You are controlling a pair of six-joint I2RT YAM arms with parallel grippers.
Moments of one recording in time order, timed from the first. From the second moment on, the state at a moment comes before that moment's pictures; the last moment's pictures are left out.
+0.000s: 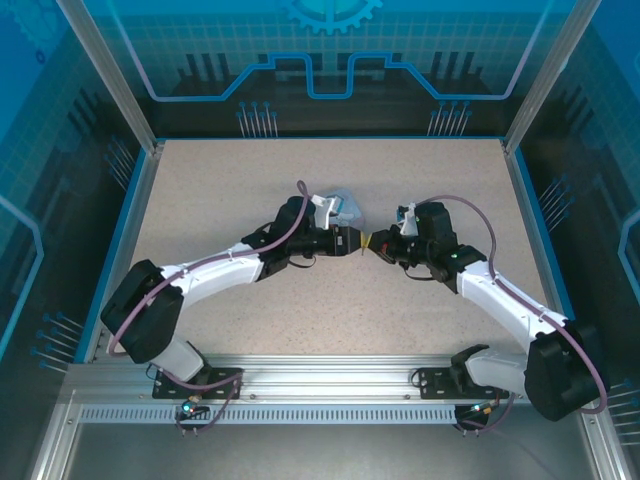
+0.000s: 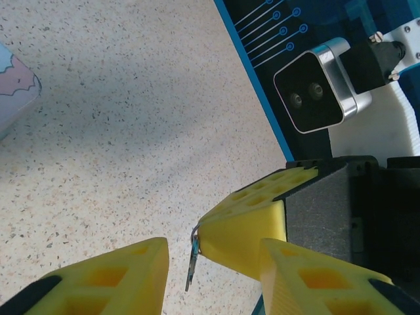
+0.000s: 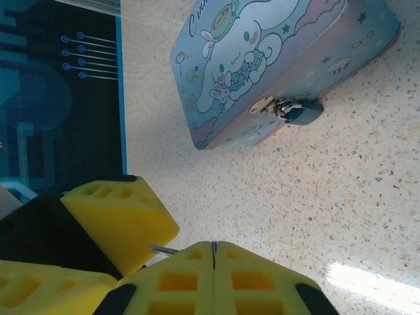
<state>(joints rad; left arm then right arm) -0.69 1.56 0.96 0.15 0.43 -0.74 0.39 1.19 0.73 -0.18 -0.50 0.95</state>
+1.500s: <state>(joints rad) -0.64 1.45 1.31 -0.50 0.60 -0.12 0.28 1.04 0.67 0.04 -1.02 0.31</state>
